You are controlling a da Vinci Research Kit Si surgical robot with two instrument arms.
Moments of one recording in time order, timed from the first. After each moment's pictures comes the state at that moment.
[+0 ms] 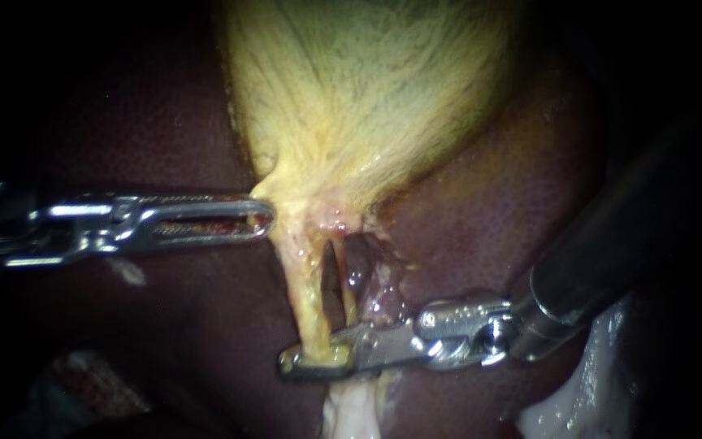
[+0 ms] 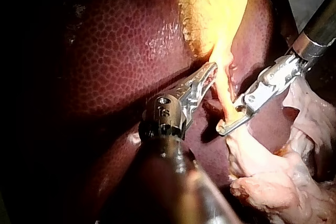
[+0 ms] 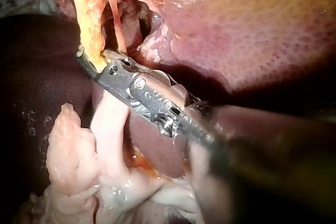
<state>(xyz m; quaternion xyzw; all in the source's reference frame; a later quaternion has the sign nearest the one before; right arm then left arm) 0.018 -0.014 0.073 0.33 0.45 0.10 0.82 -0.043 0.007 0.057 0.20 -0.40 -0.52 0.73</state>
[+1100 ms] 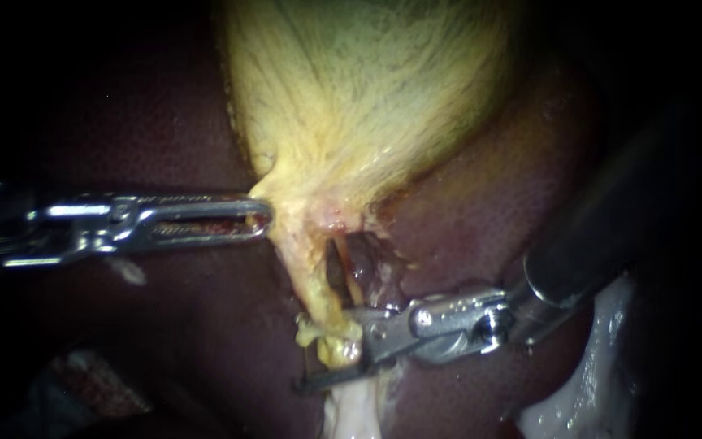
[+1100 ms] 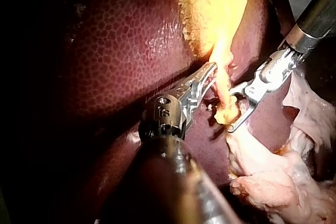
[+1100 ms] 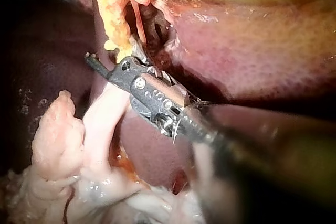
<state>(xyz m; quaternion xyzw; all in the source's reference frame) 0.018 -0.012 0.072 0.23 0.51 0.05 0.83 -0.043 0.007 0.056 0.20 -0.40 -0.52 0.73</state>
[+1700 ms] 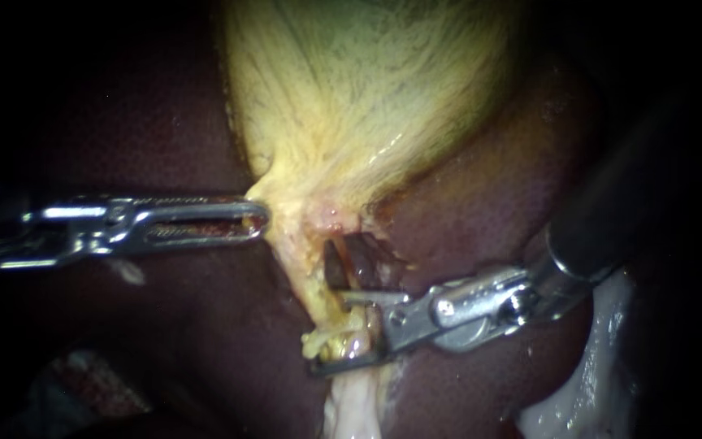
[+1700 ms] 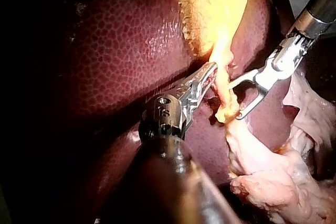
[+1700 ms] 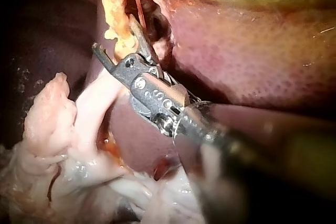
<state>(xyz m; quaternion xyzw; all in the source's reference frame) 0.013 -0.011 0.069 0.19 0.51 0.04 0.84 -0.043 0.006 0.056 0.20 -0.40 -0.52 0.73</state>
